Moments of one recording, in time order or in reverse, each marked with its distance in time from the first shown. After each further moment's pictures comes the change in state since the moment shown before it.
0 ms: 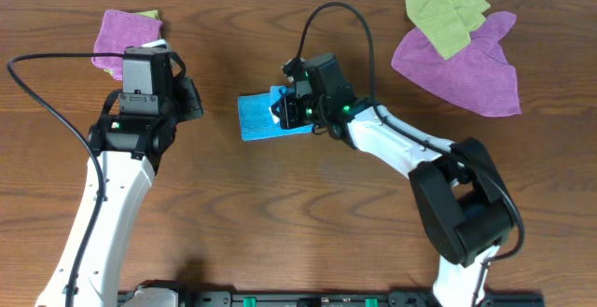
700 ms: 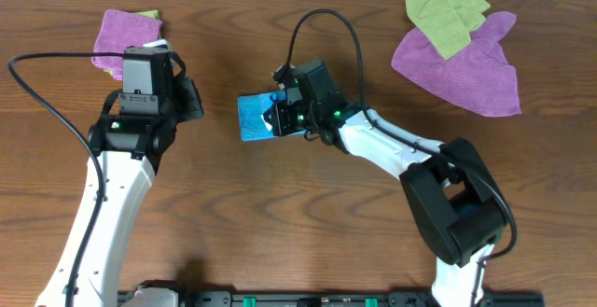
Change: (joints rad) left arm 0.000 0.000 0.000 0.000 0.005 0.012; right arm 0.040 0.012 0.001 0.008 0.005 0.011
